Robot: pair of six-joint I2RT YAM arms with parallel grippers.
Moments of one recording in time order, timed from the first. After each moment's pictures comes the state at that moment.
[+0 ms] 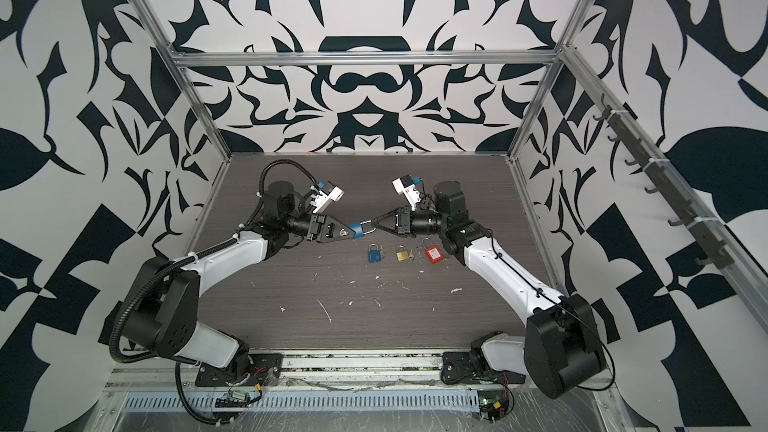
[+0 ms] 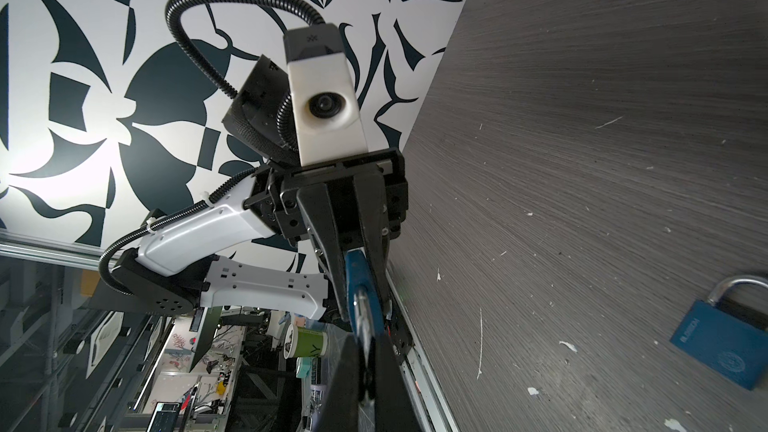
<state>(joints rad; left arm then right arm) -0.43 1.52 0.86 0.41 1.40 -0.71 0.39 1.29 0.88 0.06 -1.05 0.81</state>
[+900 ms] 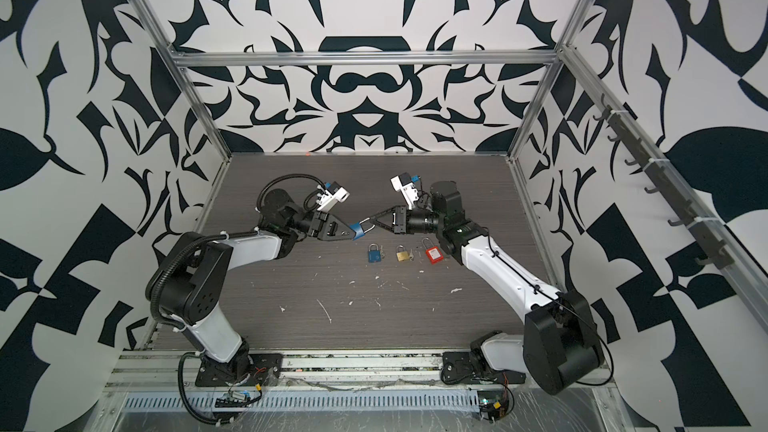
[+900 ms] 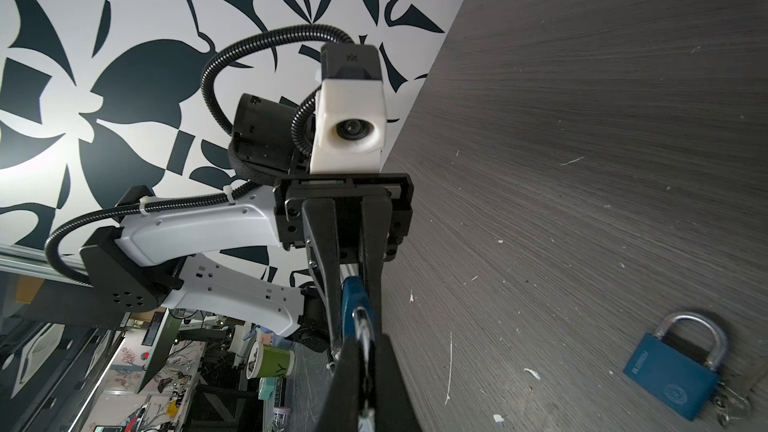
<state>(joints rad) -0.42 1.73 0.83 1.17 1.53 -1.31 0.42 1.32 0.89 0.08 -0.96 0.73</state>
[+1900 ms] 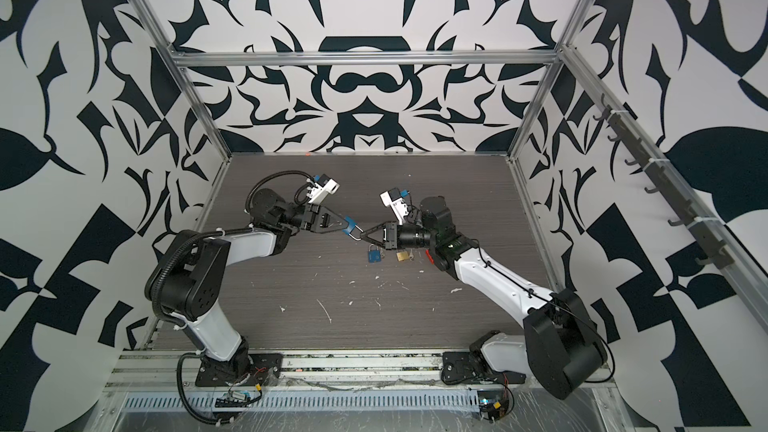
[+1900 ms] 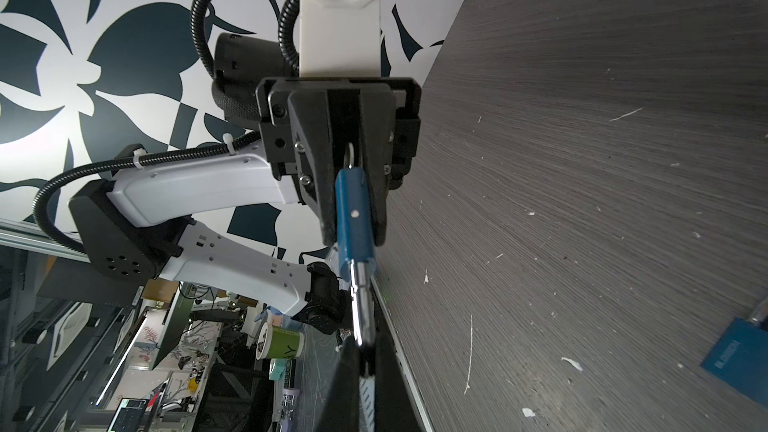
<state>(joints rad) -0.35 1.74 0.84 1.28 1.50 -1.41 0.52 1.29 0.76 0.24 -0.92 0.82</state>
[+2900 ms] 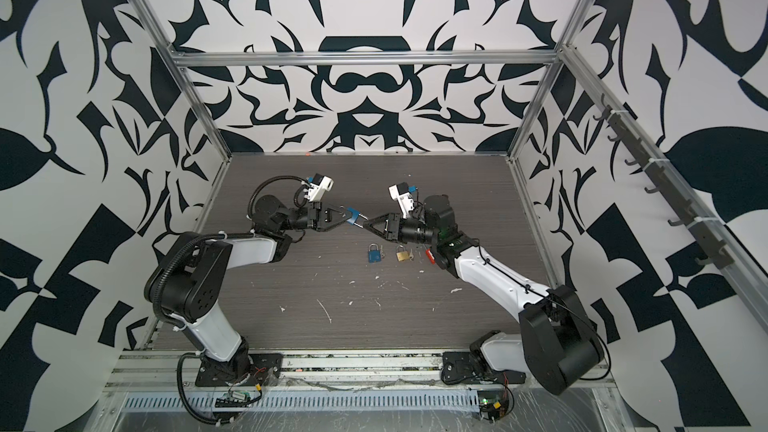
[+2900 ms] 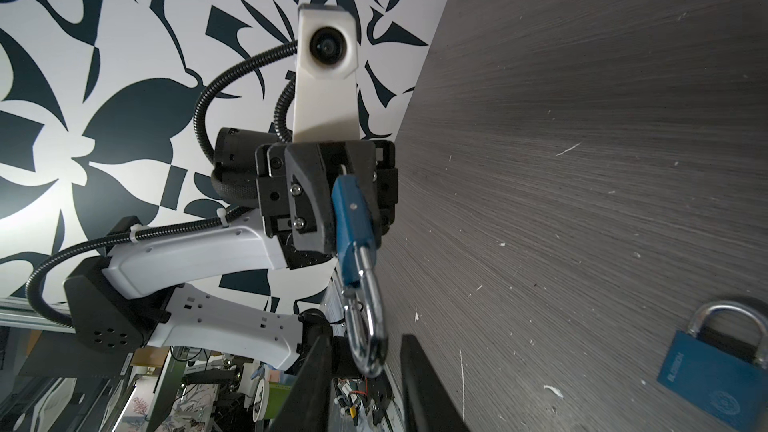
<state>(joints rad) -0.36 1.73 0.76 1.28 1.23 -1.41 0.48 1.32 0.75 0.32 -0.83 0.92</state>
